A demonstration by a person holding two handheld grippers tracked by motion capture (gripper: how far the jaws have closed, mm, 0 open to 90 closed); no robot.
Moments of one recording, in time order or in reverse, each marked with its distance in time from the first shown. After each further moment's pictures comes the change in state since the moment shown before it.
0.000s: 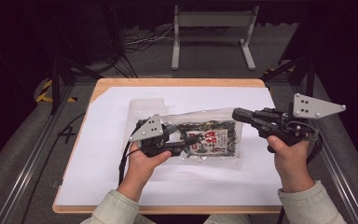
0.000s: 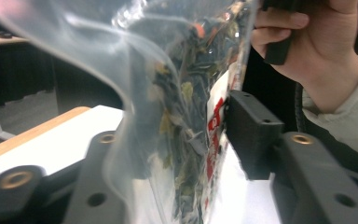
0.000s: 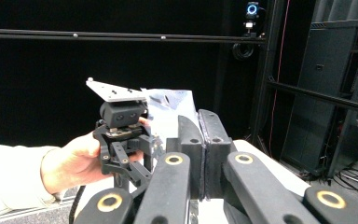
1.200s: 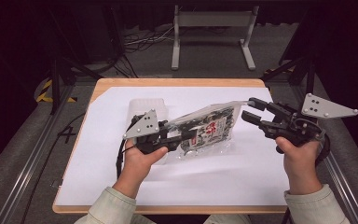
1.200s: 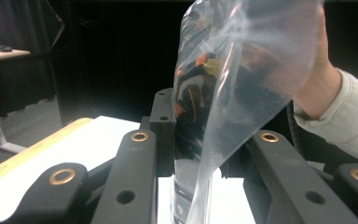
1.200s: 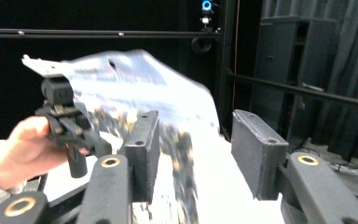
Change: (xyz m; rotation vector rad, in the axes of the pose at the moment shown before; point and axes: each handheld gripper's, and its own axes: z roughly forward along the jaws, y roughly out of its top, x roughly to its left) left arm -0.003 0.026 -0.011 -0.003 -0.001 0.039; right arm -0.006 -0.007 -0.020 0.023 -0.182 0.032
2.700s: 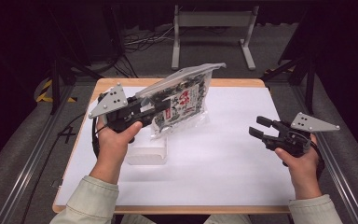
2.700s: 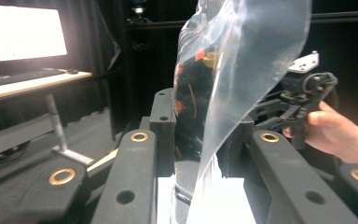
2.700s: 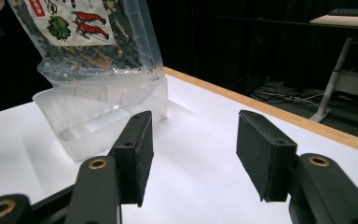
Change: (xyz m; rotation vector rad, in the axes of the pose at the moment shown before) left arm 0.034 0.044 -0.055 -0.049 0.195 0.036; right arm -0.034 -0.084 -0.020 0.189 -0.169 0.071
